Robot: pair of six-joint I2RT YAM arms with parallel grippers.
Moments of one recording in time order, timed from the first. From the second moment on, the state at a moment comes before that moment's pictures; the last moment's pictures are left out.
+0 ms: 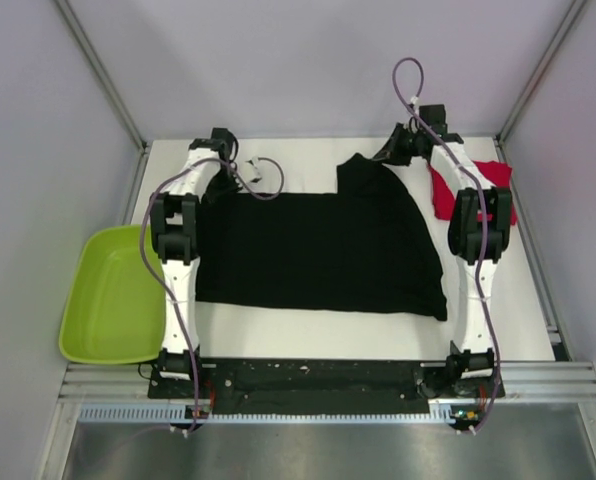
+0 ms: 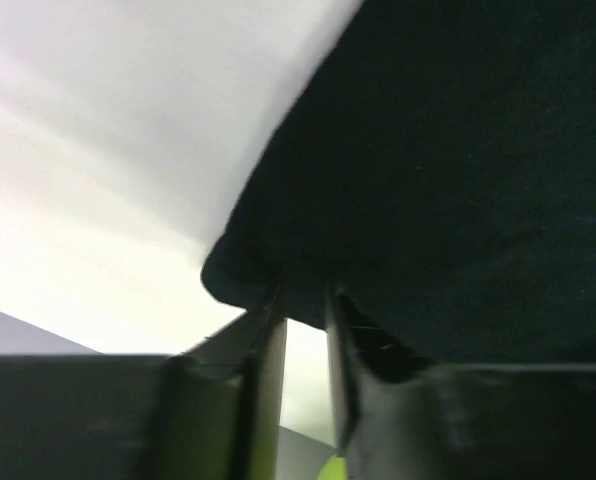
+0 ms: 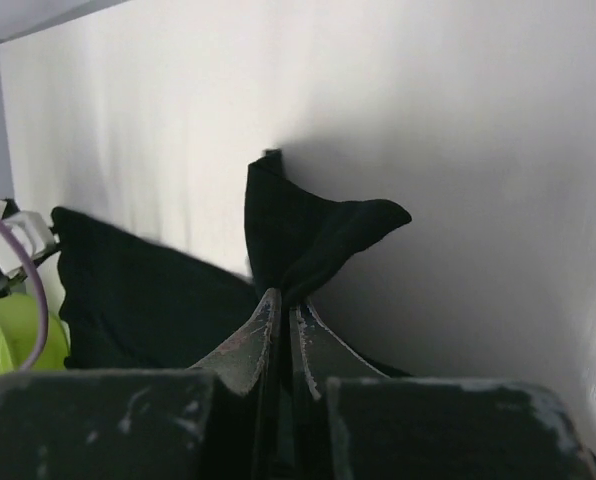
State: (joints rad) left arm -0.10 2.45 2.18 -1.05 -0.15 1.01; right arm 0.09 2.36 2.06 -0.44 -0.52 0.49
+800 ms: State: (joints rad) left arm -0.01 2.61 2.53 -1.10 -0.06 0.46; right arm 0.14 2.09 1.71 -0.41 -0.46 0.39
